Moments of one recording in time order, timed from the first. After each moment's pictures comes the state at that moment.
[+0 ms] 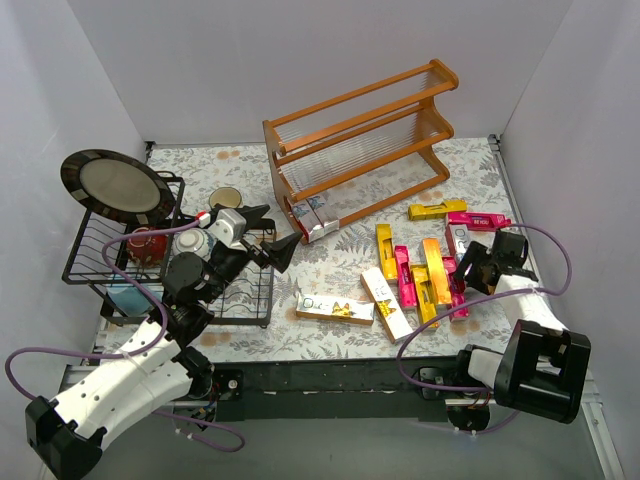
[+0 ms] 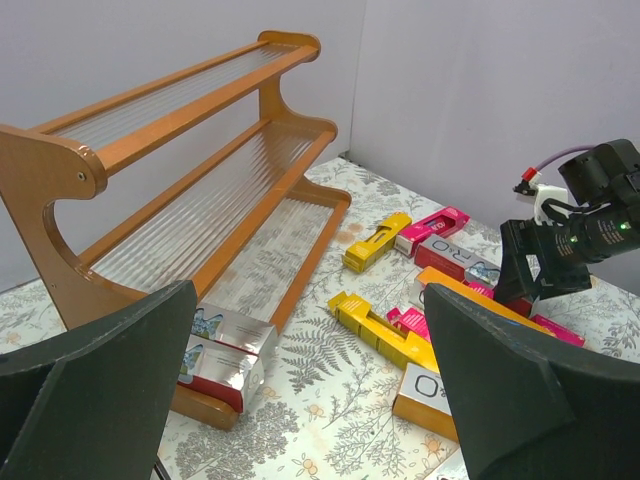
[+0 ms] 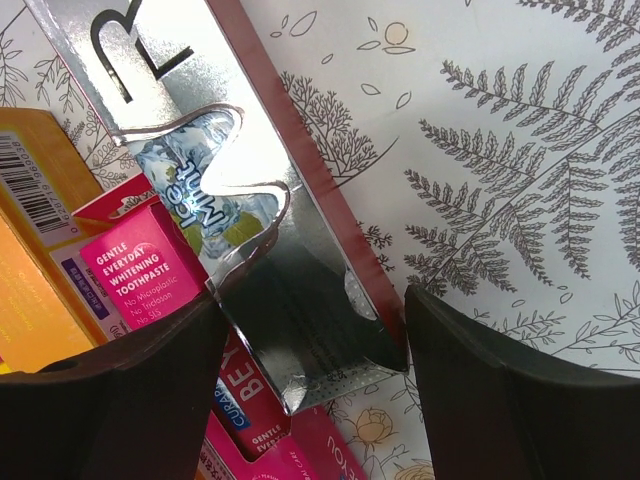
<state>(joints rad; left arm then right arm) -0.67 0.69 0.57 0.38 0.06 -0.08 -0.24 1.16 0.51 -0.30 -0.04 0.26</state>
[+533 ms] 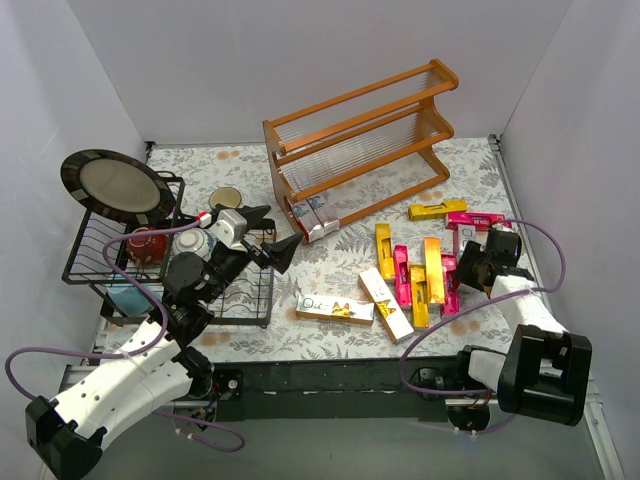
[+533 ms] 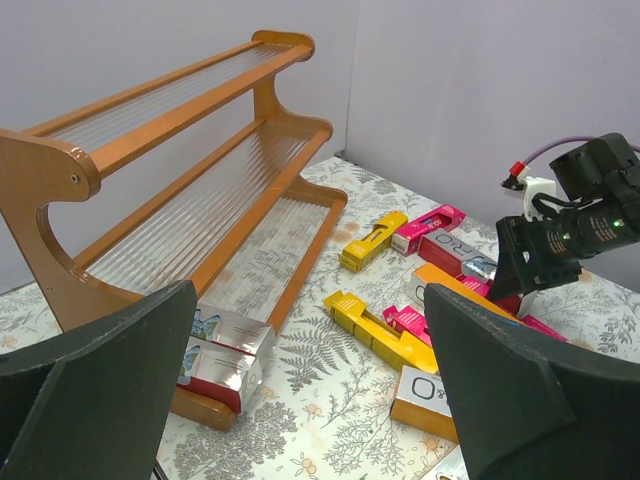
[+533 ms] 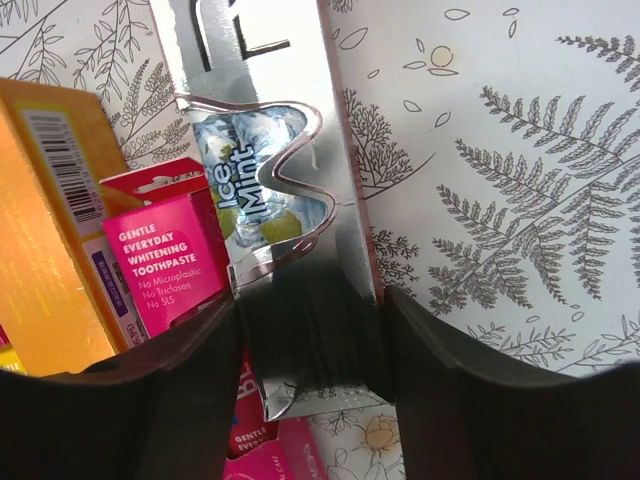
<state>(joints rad) -0.67 0.69 0.57 0.38 0.08 -0.08 -0.16 1.16 0.51 -0.28 -0.01 0.23</state>
